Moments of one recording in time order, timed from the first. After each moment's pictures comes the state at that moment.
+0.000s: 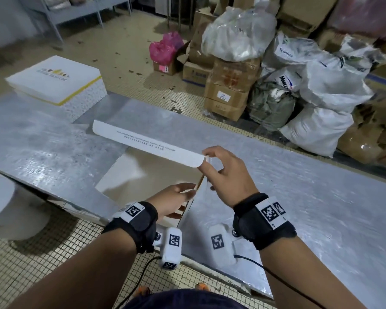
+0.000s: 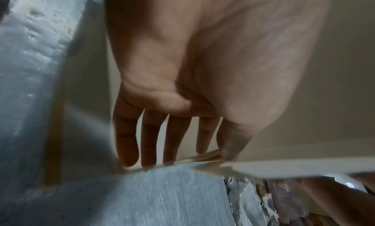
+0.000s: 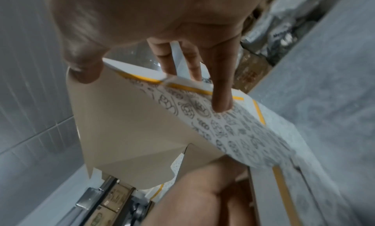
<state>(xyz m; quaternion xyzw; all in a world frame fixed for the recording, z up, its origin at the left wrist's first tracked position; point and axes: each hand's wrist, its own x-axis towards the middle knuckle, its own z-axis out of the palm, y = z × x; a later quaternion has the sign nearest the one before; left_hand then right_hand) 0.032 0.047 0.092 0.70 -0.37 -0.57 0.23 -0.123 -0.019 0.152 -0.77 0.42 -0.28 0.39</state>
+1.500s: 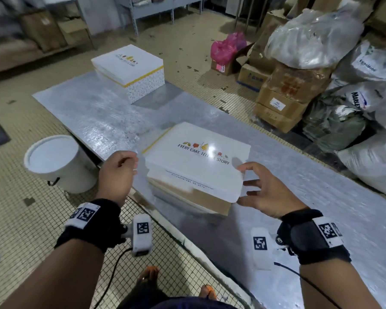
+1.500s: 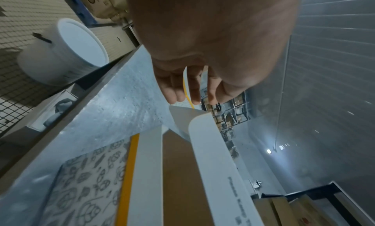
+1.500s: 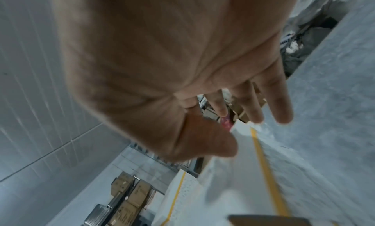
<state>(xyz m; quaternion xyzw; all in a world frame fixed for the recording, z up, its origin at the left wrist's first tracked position) 0.132 0.150 0.099 0.75 -0.13 -0.17 0.63 -0.152 -0.046 0.136 -0.79 0.36 -0.04 0.50</state>
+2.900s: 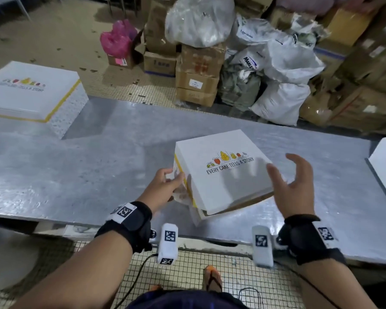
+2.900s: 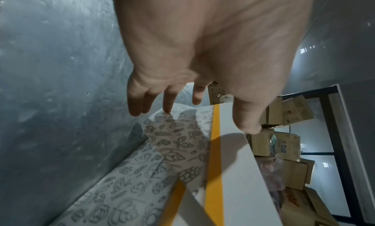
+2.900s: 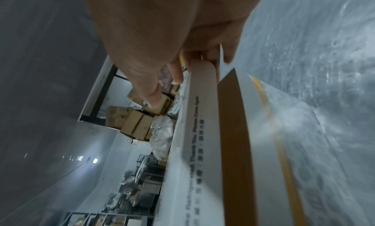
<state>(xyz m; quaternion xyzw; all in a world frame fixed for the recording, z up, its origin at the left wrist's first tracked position) 0.184 0.063 0.056 0.63 -0.36 -0.59 0.35 -0.112 0.060 0.129 -0.56 0.69 -0.43 0.19</state>
